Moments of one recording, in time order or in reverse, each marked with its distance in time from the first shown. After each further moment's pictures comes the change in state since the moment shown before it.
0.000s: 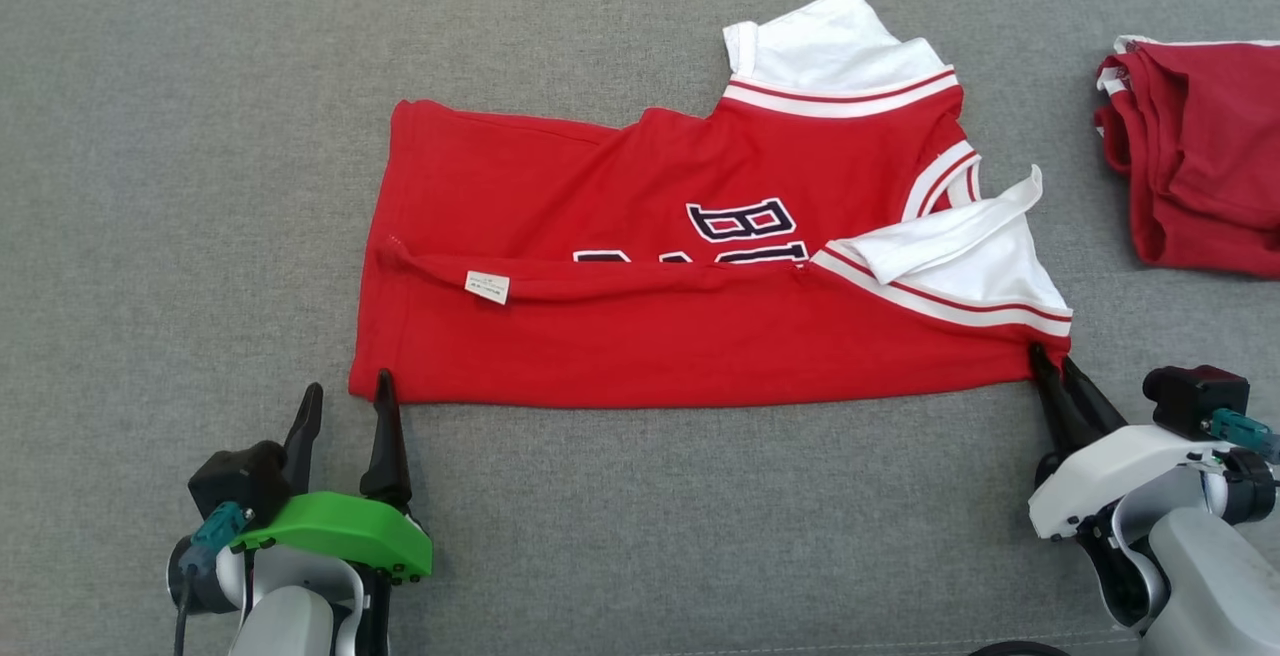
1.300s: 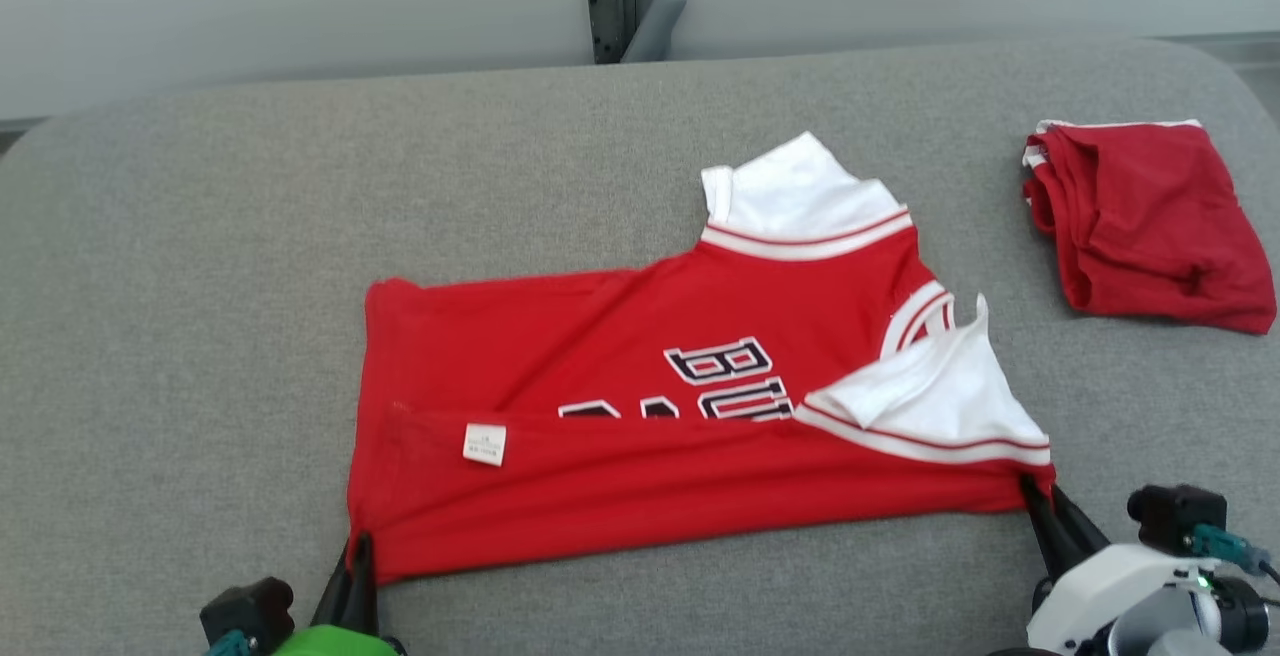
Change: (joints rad) left arm 0.128 -0.002 0.046 0.146 -0.031 -0.070 0.000; right arm 0.151 0.007 0.022 0.006 0.021 -0.001 0.002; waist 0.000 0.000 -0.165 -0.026
